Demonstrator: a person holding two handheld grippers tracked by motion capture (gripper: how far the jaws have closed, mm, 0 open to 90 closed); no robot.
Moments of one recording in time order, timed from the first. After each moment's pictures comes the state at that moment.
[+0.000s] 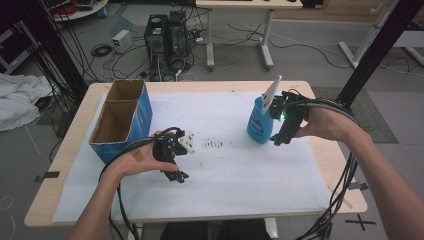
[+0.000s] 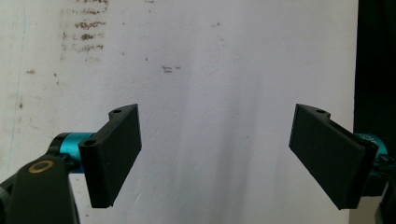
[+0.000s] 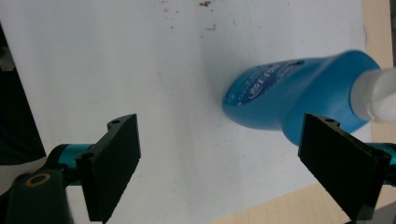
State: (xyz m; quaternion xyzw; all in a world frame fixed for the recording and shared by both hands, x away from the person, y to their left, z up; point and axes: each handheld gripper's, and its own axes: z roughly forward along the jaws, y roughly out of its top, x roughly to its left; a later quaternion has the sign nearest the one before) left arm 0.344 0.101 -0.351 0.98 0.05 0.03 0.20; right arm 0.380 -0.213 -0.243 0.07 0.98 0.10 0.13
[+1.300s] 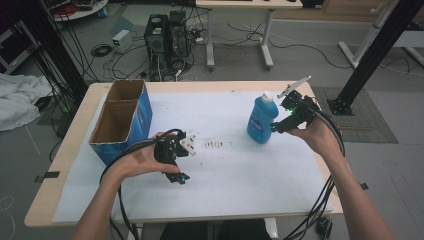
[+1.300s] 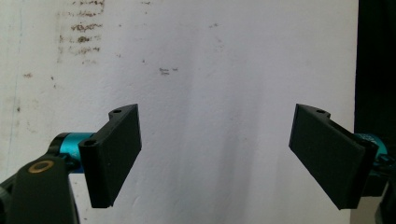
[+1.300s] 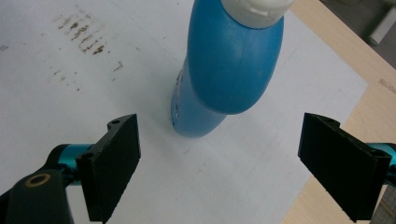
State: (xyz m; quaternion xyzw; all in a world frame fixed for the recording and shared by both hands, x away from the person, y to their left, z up) left arm 0.340 0.097 -0.353 0.98 0.05 0.03 0.20; right arm 0.407 -0.259 -0.289 0.34 0.89 0.23 0.19
